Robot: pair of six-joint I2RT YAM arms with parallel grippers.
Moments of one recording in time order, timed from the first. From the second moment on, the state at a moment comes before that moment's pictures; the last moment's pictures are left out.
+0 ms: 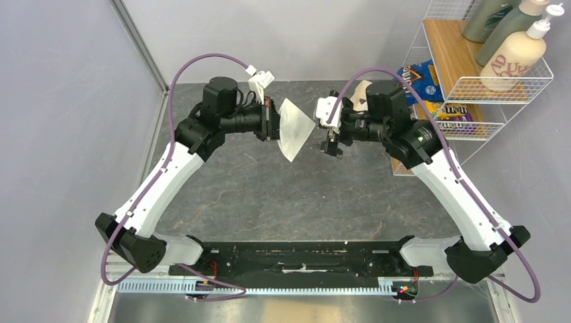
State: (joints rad) left arm -0.55 1.34 1.50 -0.53 0.65 -0.42; right arm 0.60 1.27 1.59 -0.76 -0.51 -0.72
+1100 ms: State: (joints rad) left arm -0.55 1.38 1.59 -0.61 0.27 -0.61; right arm 0.61 1.40 1.79 -0.71 -0.42 -0.16
